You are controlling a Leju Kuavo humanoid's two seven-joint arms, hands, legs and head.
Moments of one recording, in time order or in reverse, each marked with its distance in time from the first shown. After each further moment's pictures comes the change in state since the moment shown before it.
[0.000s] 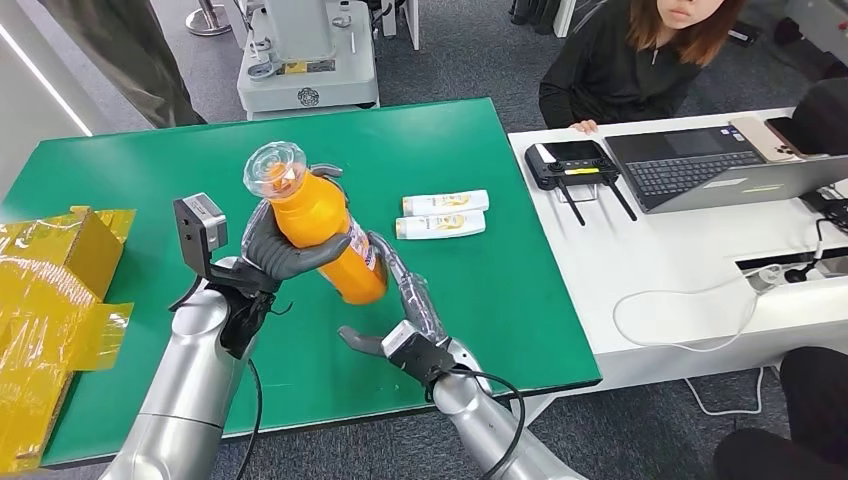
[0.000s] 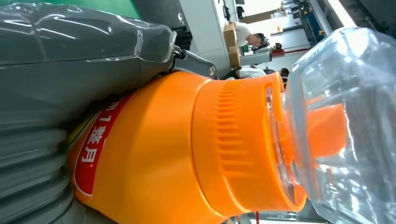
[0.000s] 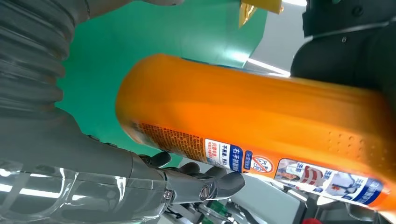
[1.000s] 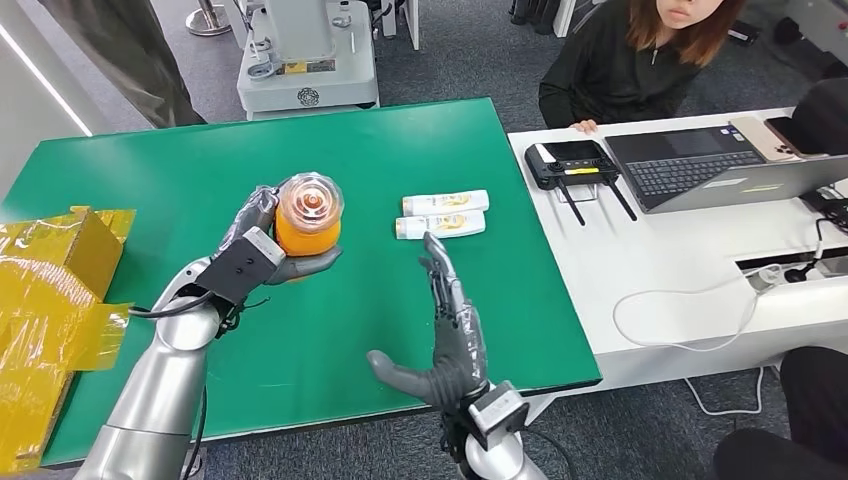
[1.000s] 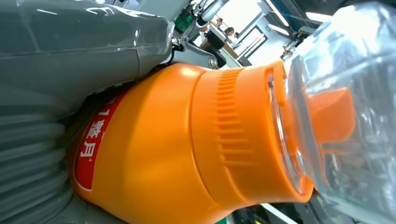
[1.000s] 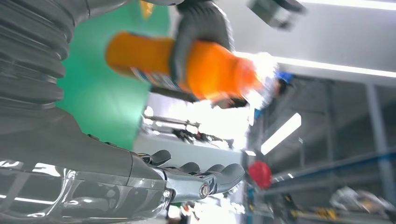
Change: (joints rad) left arm 0.028 0.124 -0.102 -0.154 -0.448 0.255 -0.032; right arm 0.308 -0.087 0.096 -0.624 -0.250 -0.035 -0.003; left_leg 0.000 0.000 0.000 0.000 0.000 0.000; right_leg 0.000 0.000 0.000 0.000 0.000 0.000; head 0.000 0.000
